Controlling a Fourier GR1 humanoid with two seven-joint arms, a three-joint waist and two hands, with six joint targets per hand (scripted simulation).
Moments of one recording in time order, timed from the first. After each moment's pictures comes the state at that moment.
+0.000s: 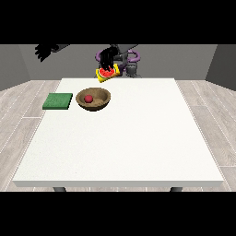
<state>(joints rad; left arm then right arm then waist) -0.93 0.00 -0.79 -0.67 -1.19 0.15 0.66 -0.22 -0.36 -0.33 -1.09 -0.33 0.42 -0.12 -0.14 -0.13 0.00</state>
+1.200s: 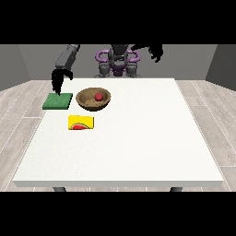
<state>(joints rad) -0.75 0.06 -0.16 -1.38 -0.19 0.35 0.25 -0.29 -0.33 -0.43 -1.04 -0.36 0.26 -0.16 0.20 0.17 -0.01</state>
